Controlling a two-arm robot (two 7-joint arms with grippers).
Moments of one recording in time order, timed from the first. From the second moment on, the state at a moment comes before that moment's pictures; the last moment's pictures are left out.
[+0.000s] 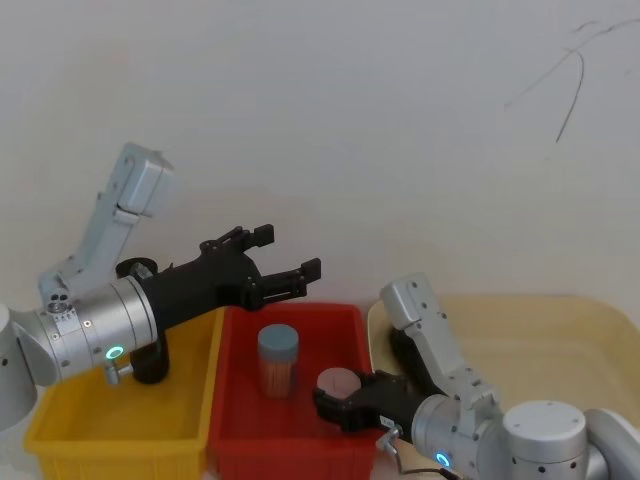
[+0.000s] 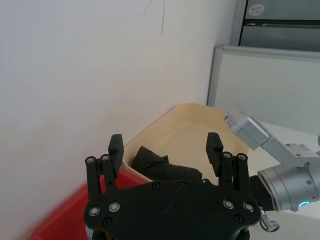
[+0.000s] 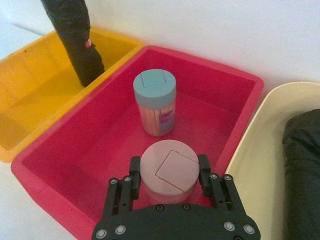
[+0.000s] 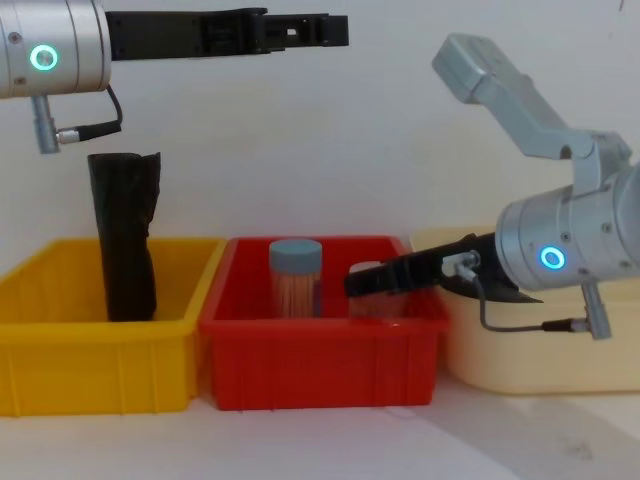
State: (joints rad) left arm -0.67 0.50 0.55 -1.49 -0.75 0.18 -0.55; right arm 0.50 0.19 -0.46 -1.41 0.26 0.58 0.29
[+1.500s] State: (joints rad) left arm -0.67 0.50 0.55 -1.49 -0.75 0.18 -0.55; right arm 0.36 0.23 -0.22 -1.54 0.28 0.45 0.12
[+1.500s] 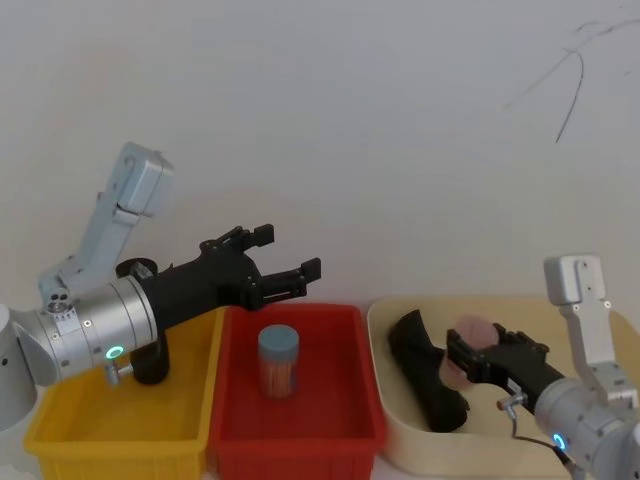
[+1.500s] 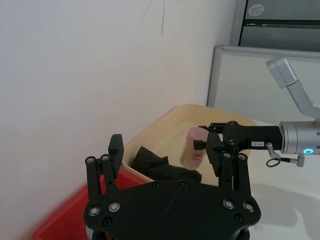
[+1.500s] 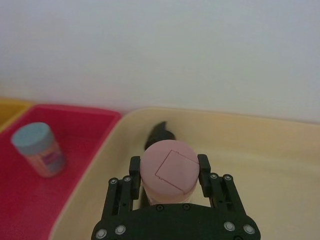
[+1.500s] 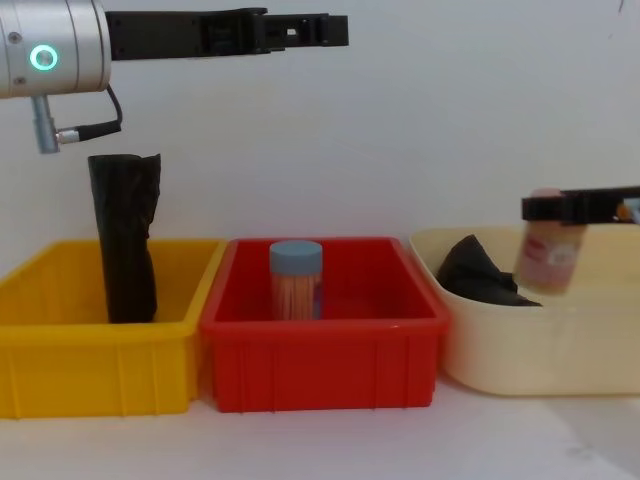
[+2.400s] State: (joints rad) left arm -0.67 0.50 0.55 -1.49 -0.75 0.18 -0.55; right arm 0.33 0.24 -0.18 -1.52 0.26 0.39 0.10
